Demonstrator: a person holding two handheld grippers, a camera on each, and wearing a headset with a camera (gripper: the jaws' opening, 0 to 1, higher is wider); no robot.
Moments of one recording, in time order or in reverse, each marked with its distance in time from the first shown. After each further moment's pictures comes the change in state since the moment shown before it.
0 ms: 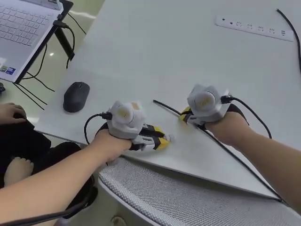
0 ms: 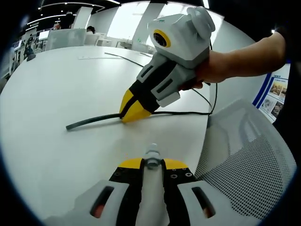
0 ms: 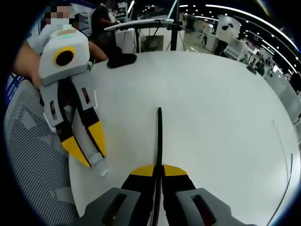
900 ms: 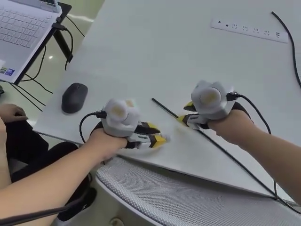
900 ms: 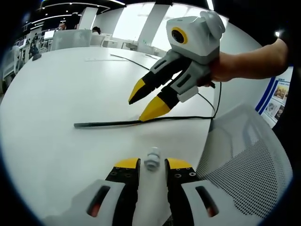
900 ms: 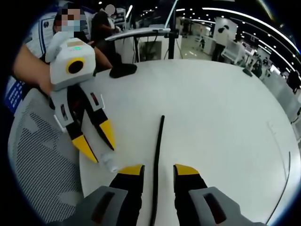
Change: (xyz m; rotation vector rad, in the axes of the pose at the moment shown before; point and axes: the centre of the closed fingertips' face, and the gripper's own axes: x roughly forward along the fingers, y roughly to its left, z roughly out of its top) left arm -0.013 0.003 0.007 -0.021 -0.017 0.049; right arm -0.038 0.004 0.011 0.020 -0.060 0.004
